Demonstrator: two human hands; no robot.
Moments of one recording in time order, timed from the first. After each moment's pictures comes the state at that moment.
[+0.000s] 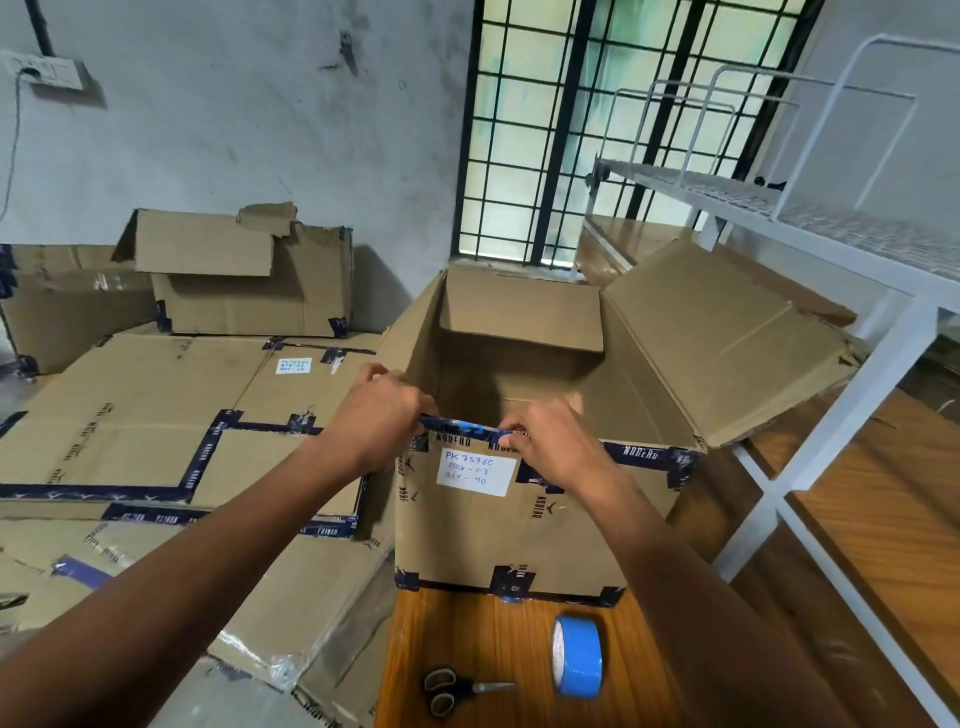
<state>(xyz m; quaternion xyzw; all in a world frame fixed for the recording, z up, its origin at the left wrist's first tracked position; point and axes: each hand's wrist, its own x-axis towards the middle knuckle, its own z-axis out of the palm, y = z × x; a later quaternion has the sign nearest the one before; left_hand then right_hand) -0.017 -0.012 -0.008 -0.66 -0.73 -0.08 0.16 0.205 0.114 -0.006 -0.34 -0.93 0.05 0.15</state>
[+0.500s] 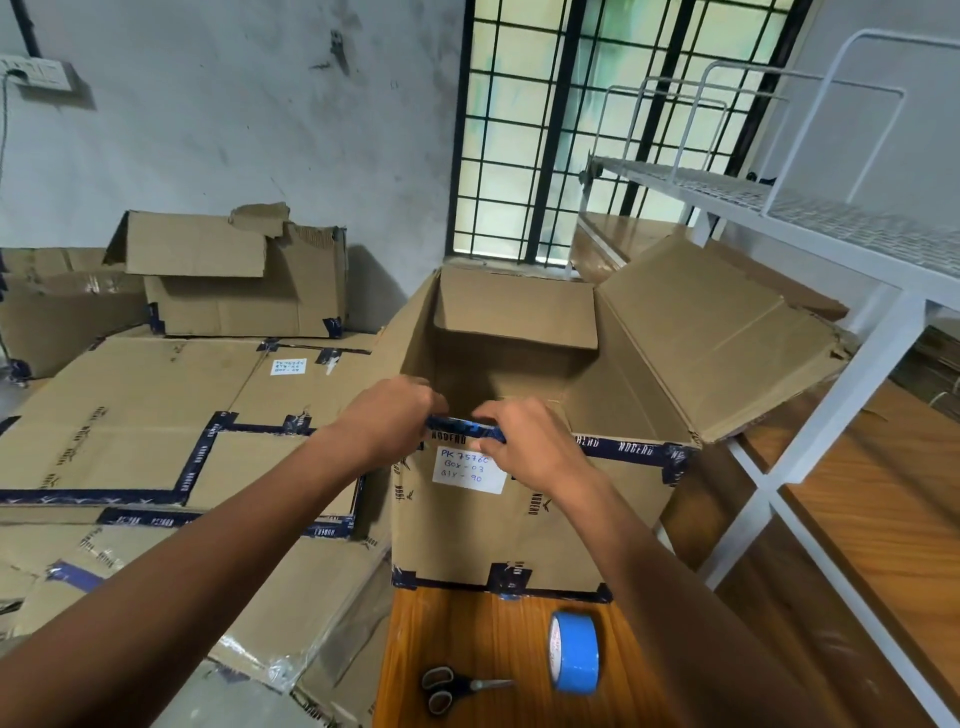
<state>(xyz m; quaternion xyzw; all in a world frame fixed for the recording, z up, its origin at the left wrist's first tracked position) 0.005 -0.005 0.009 -0.67 -0.73 -0.09 0.07 0.194 0.096 -0.005 -0.30 -0.93 0.05 0.18</state>
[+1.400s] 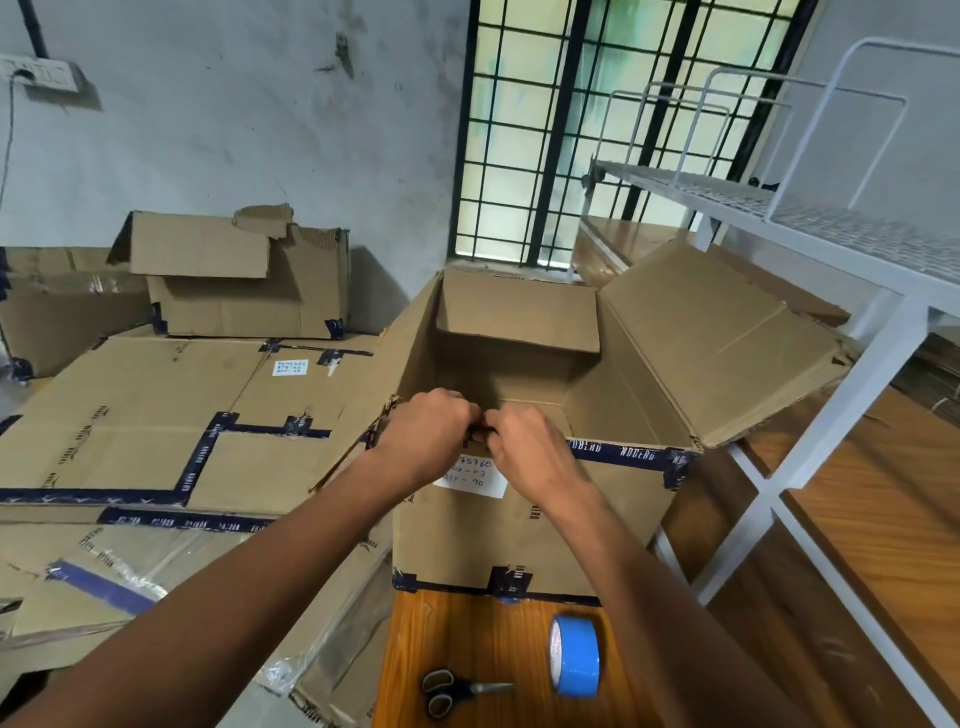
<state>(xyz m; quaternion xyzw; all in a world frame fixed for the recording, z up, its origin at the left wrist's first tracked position) 0.046 0.004 -0.003 -0.65 -0.75 -0.13 0.10 0.188 0.083 -0.009 -0.34 -0.92 0.03 0.19</state>
